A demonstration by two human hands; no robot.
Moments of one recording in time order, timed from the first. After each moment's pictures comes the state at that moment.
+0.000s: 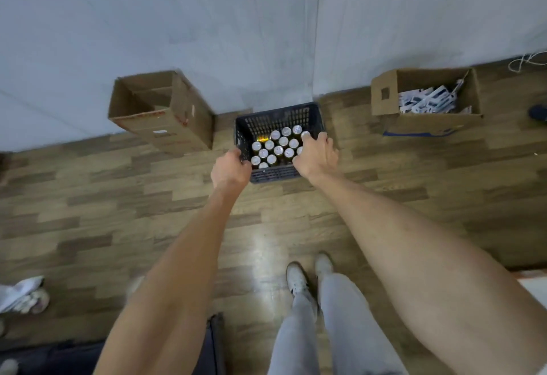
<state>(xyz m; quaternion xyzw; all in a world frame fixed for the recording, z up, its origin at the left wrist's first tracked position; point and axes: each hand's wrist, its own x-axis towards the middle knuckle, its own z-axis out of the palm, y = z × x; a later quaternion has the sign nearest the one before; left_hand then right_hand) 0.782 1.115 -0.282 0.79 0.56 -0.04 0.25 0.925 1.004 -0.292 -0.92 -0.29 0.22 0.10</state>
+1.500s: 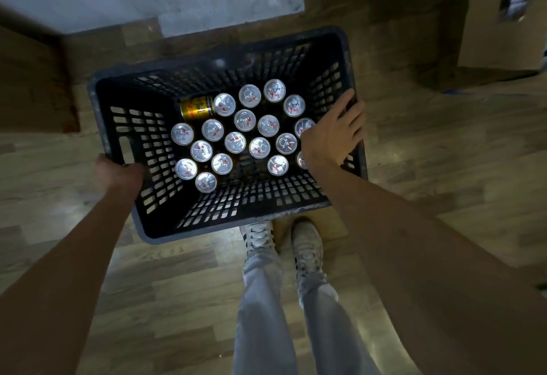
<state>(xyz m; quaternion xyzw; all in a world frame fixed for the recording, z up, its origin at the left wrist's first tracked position) 0.937 1.486 -0.925 0.56 0.76 -0.08 0.31 1.197 1.259 -0.918 -0.98 -0.05 0.17 0.00</state>
